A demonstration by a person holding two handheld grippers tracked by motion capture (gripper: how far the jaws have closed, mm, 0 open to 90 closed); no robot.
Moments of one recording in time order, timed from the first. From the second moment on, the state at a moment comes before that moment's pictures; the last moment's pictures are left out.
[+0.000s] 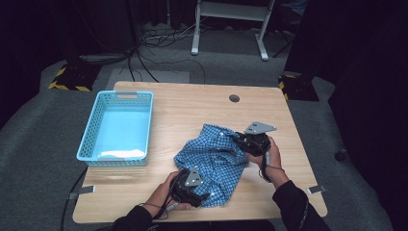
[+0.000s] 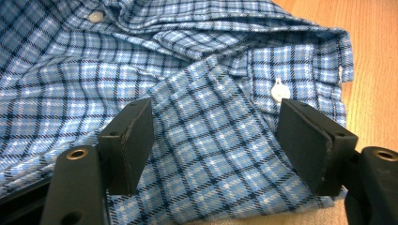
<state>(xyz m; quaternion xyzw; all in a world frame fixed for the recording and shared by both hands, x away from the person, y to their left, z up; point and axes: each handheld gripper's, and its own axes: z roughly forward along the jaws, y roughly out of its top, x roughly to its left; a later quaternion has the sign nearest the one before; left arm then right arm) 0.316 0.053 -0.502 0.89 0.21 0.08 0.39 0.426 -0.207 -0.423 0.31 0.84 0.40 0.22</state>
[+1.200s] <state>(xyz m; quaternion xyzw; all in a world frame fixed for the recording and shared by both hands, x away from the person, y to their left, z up) 0.315 0.042 -0.501 0.90 0.19 0.08 0.39 0.474 -0.198 -0.424 0.34 0.84 0.35 0.24</state>
